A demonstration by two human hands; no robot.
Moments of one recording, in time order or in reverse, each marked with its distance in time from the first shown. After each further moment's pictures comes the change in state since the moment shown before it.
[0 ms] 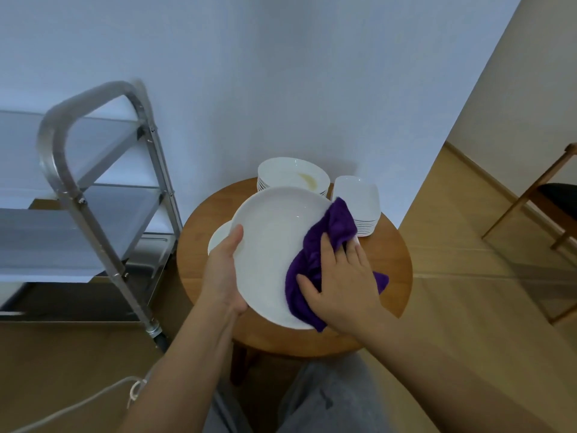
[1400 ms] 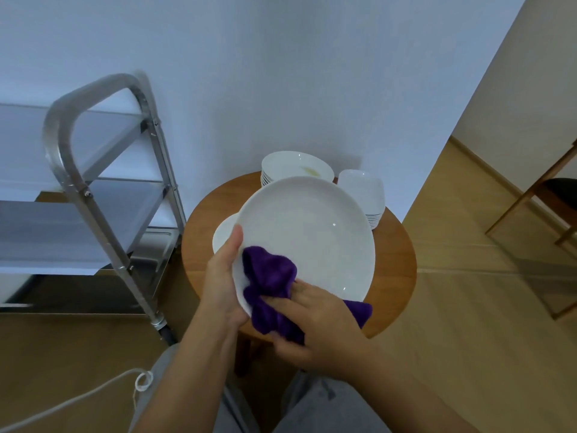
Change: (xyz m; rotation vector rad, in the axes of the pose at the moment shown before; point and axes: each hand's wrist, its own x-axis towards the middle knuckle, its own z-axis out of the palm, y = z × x) left_hand -0.027 -0.004 -0.004 -0.121 -0.063 0.005; right_hand -0.045 -0.035 -0.001 0.493 0.026 -0.534
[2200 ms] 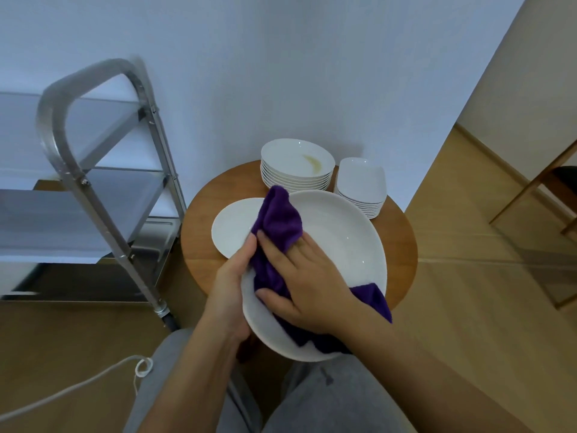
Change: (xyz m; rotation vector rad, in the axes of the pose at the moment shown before) left_hand -0.021 -0.015 0.002 0.103 -0.080 -0.023; right_hand 0.030 0.007 -0.006 -0.278 0.041 0.019
